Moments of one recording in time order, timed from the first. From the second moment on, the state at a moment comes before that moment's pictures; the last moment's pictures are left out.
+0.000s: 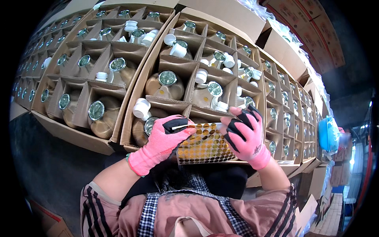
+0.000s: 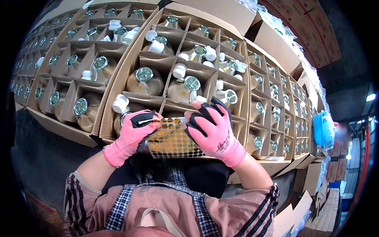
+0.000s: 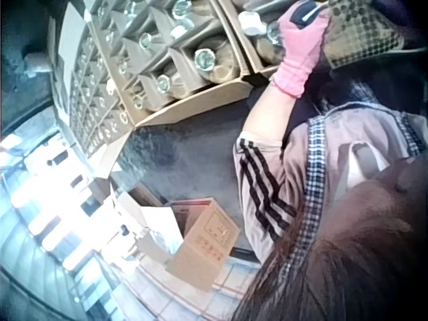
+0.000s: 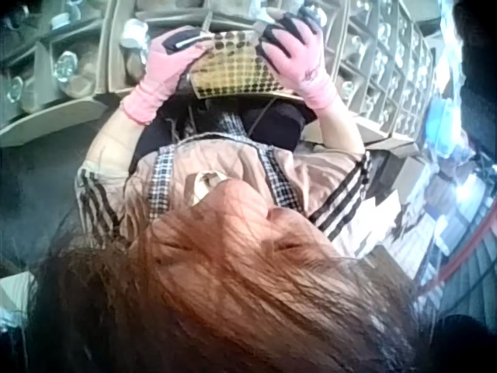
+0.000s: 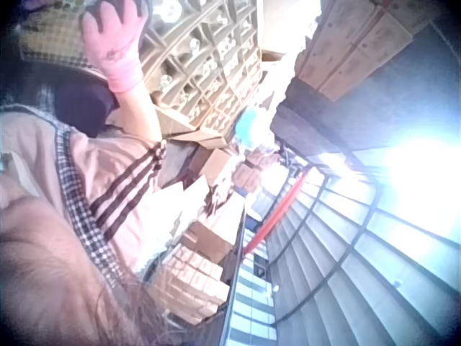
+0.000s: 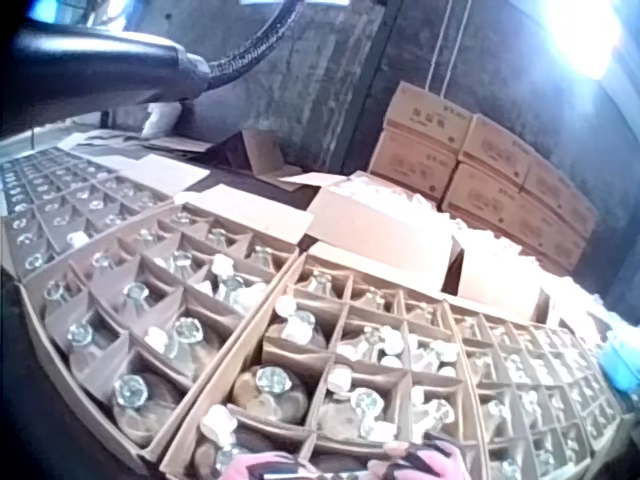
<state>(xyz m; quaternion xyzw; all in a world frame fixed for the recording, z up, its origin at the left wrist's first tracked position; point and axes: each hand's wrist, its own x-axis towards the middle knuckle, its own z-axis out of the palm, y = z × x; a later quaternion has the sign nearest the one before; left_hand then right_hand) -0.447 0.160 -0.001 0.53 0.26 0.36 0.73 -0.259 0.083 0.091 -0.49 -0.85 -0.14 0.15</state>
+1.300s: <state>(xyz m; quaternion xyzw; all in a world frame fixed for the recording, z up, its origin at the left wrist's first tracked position) -0.483 0.178 0.002 0.58 0.15 0.27 0.75 -0.279 0.388 0.016 -0.57 -0.78 -0.02 -0.26</state>
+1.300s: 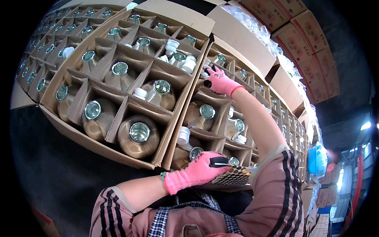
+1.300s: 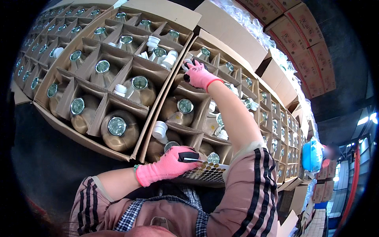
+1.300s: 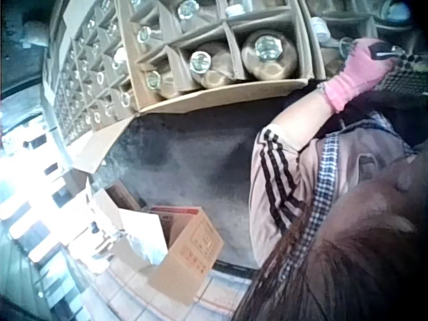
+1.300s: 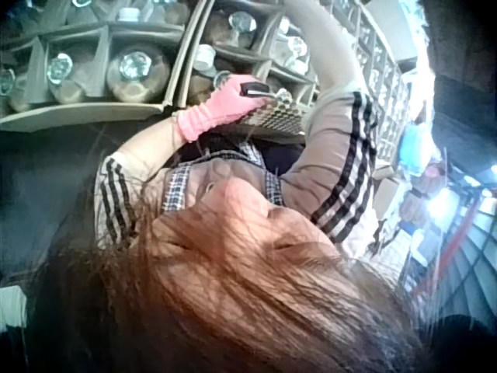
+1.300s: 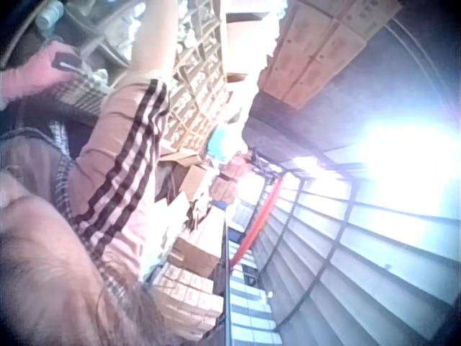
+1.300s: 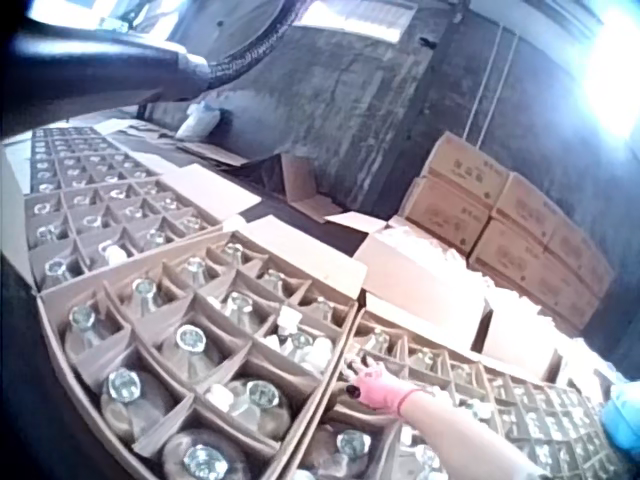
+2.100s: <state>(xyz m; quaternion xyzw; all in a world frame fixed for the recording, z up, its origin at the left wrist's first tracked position) -0.503 0.182 0.009 0.65 0.19 0.30 0.67 -0.288 0.377 0.031 -0.63 -0.75 -0.17 -0.12</state>
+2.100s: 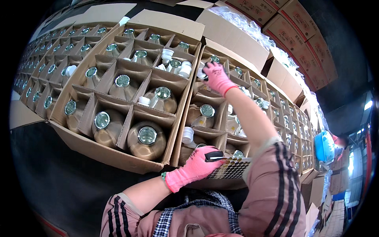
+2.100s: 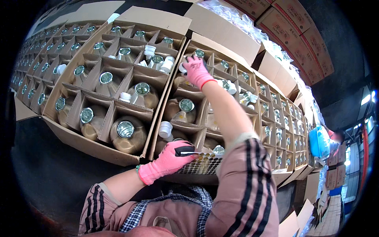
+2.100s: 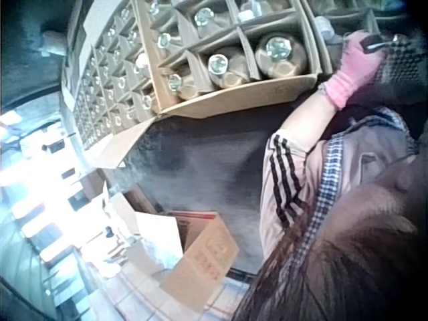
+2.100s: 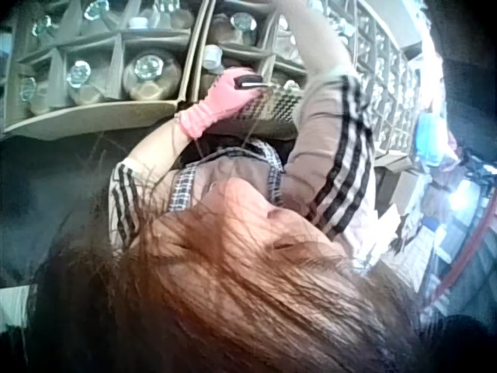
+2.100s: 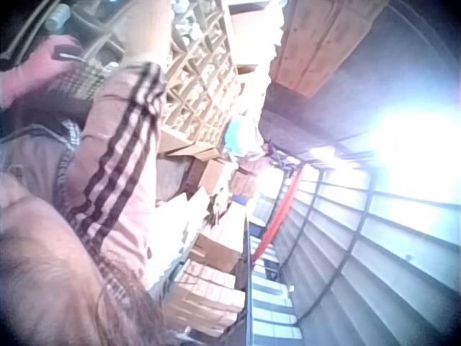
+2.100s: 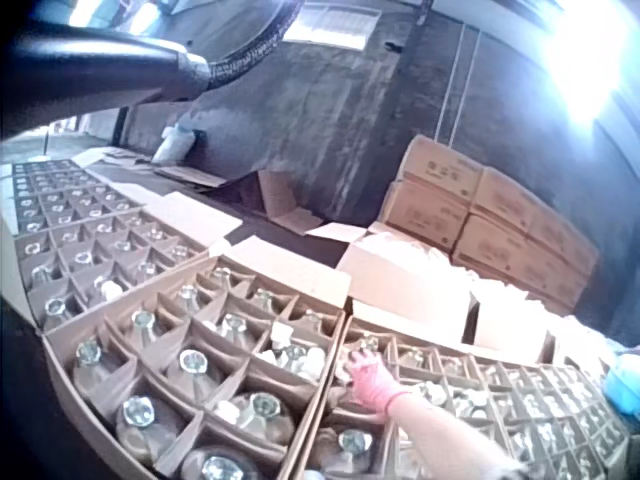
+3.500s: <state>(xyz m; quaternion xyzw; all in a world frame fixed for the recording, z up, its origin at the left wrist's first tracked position) -0.390 0.293 -0.004 0.62 0.17 0.30 0.71 -0.228 0.180 0.103 -0.67 -0.72 0.04 0.19</state>
